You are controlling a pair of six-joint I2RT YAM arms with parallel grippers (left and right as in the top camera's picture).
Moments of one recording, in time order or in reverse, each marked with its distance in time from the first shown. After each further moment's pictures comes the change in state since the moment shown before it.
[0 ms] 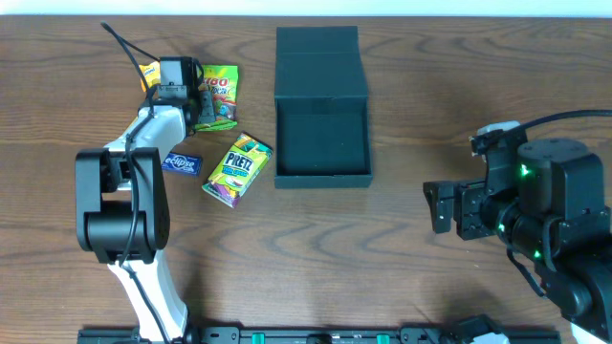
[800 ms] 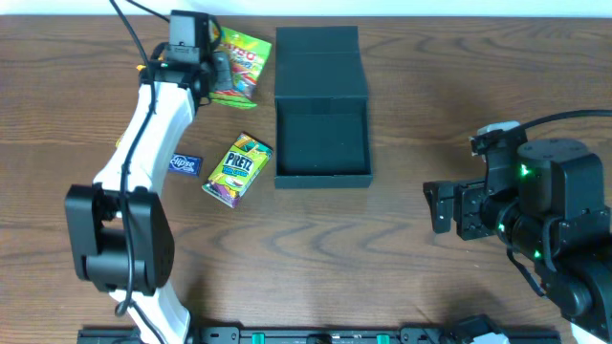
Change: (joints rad) left arm -0.147 -0.194 0.245 -0.349 -0.002 -0.153; right arm 0.000 0.000 0.000 0.000 0.000 0.000
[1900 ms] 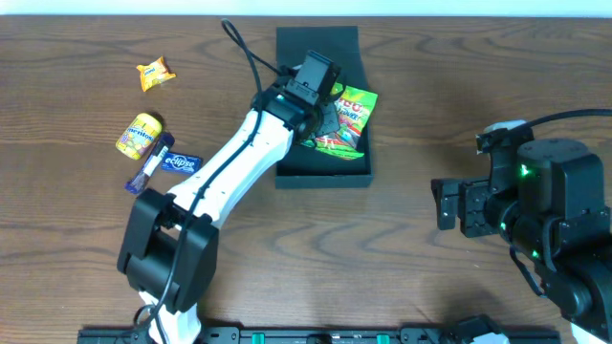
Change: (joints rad) left arm -0.429 0.042 0.000 -0.113 0.054 -0.513; right arm 0.000 0.000 0.000 0.000 0.073 0.000
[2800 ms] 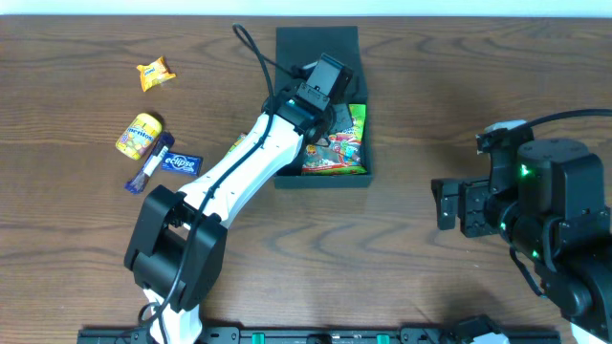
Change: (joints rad) left arm -0.029 0.018 0.000 0.130 -0.005 -0.039; right arm 0.000 0.000 0.000 0.000 0.000 0.000
